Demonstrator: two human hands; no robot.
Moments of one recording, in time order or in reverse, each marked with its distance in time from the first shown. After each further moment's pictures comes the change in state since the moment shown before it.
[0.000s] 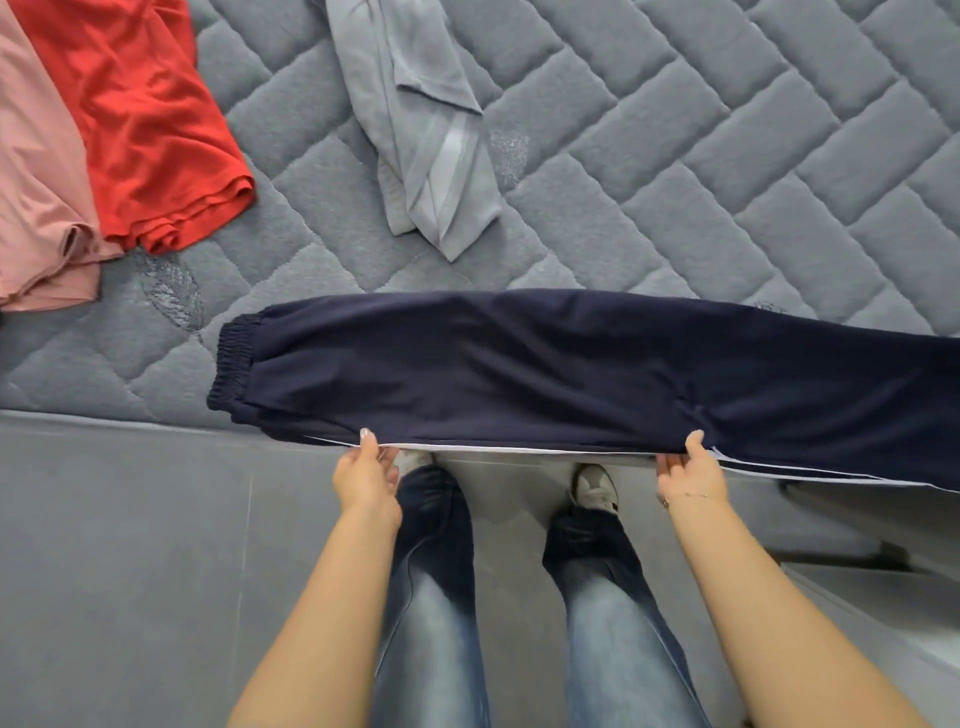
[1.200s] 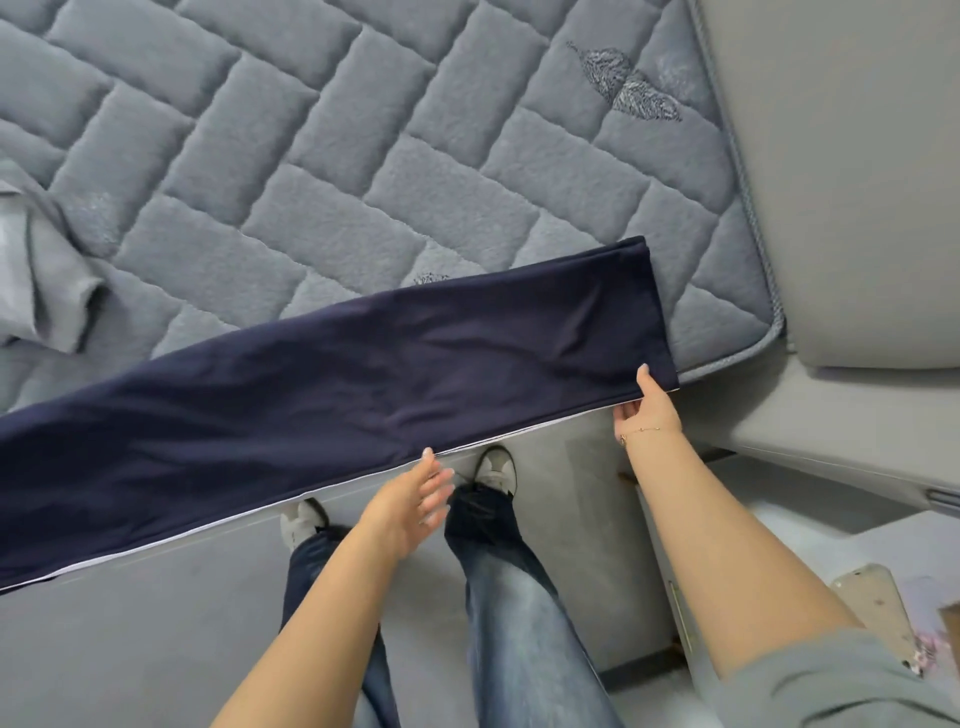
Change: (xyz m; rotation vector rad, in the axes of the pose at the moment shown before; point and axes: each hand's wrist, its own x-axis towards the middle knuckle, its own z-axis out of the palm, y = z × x) left_hand -0.136 -0.254 0.222 0.702 -0.406 -0.283; right_hand 0.155 -0.238 -0.170 0.195 0.158 0.071
